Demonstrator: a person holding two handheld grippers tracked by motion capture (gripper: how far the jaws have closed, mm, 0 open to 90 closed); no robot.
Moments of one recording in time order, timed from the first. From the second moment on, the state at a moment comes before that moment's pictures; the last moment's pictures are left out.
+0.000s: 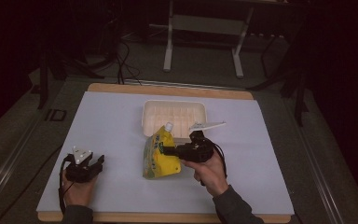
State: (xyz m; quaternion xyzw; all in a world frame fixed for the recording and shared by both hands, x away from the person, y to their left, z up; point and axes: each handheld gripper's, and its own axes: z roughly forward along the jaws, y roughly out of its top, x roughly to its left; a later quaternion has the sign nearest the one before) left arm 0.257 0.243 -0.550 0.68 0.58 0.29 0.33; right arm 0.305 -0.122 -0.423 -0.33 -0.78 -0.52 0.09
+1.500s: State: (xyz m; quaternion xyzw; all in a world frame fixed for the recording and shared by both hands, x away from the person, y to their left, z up) left arm 0.258 0.242 -0.551 0.69 0.58 0.29 0.33; right arm 0.325 -0.123 -0.379 -0.32 -0.78 -0.54 0.04
